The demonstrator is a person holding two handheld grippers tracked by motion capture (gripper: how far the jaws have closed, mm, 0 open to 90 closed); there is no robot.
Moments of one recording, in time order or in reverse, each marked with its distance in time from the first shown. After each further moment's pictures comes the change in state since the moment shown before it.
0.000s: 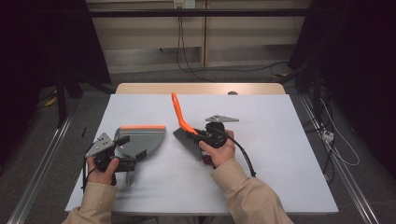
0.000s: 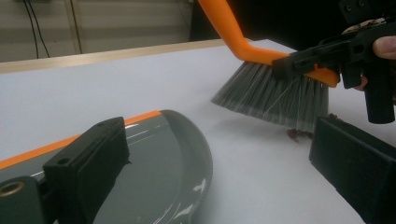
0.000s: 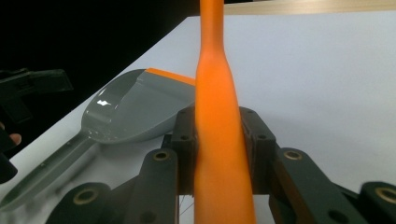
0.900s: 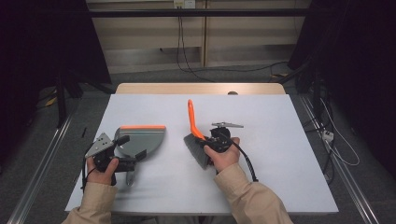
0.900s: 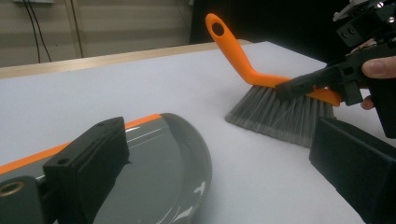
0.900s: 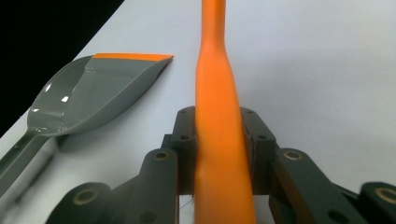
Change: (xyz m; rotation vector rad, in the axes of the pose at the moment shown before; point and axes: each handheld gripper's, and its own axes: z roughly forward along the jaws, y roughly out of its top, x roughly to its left) left arm -0.002 0.002 -0.002 -0.008 0.003 0.007; right arm -0.007 -0.019 -0.010 0.079 -0.185 0.160
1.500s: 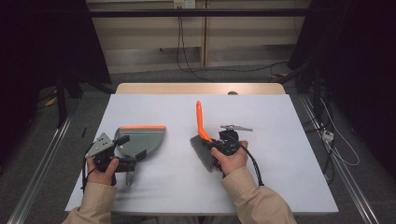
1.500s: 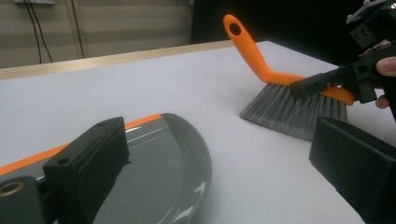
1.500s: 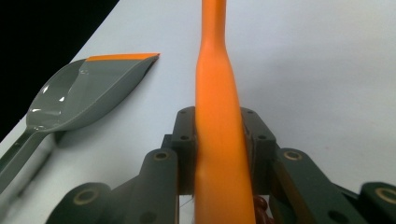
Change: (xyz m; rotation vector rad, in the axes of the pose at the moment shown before) left arm -0.001 0.000 0.000 0.002 0.003 0.008; right arm -0.014 -0.007 -0.018 -0.010 -0.013 0.044
